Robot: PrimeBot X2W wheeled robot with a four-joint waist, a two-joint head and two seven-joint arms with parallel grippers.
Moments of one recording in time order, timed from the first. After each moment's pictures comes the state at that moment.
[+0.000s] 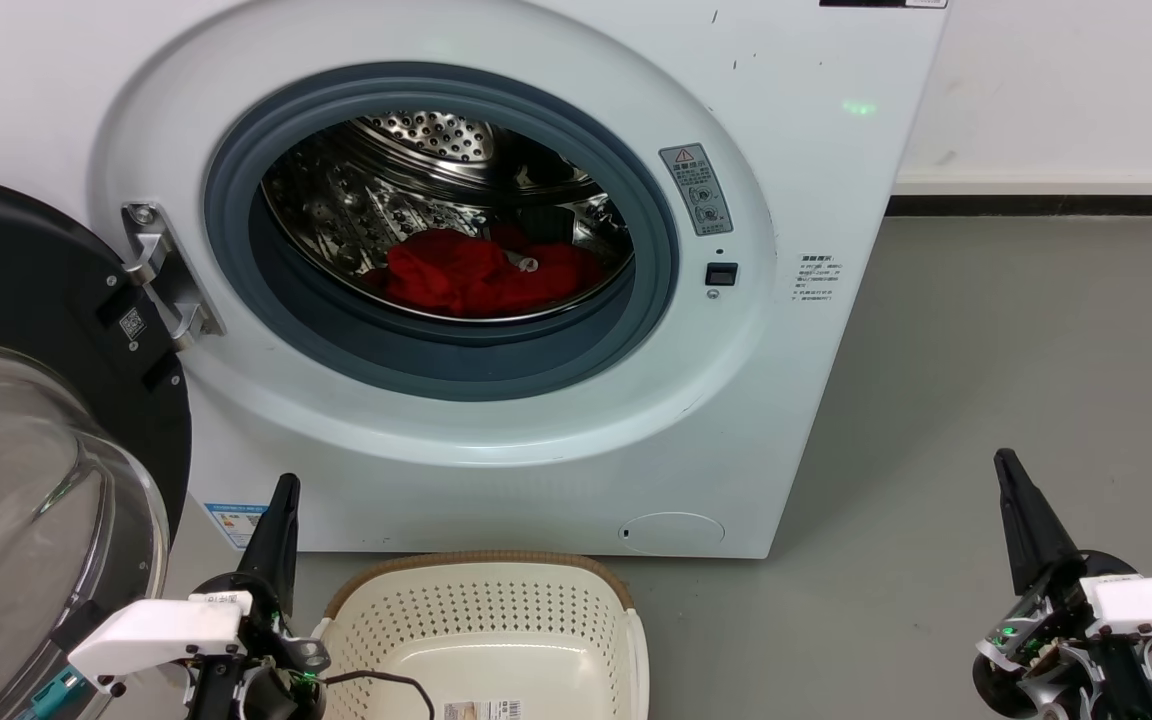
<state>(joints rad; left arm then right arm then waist) -0.11 0.05 0.11 0.25 -1.61 -0.13 0.11 -0.10 -0.05 -0.11 0.25 1.62 0.13 0.11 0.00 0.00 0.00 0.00</state>
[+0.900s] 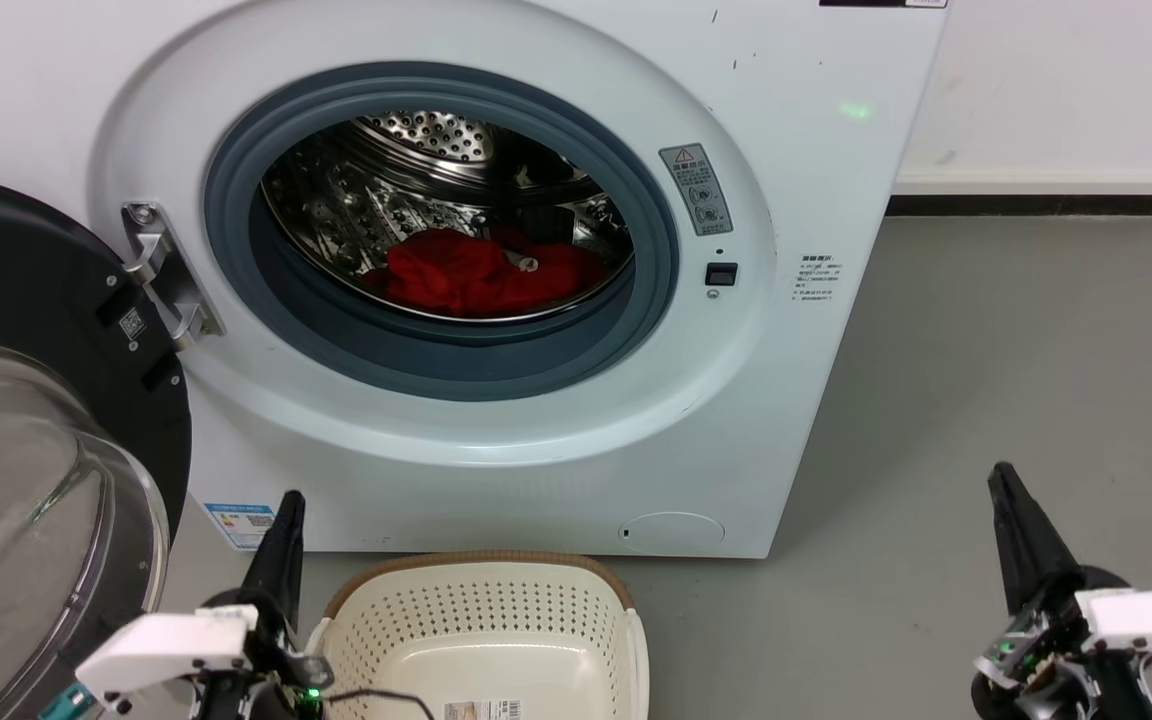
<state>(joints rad) -0.10 0.05 0.11 0.26 -1.61 -0.13 0.11 -0.10 -0.05 -0.11 0.25 1.62 0.13 0.11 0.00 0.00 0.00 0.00</state>
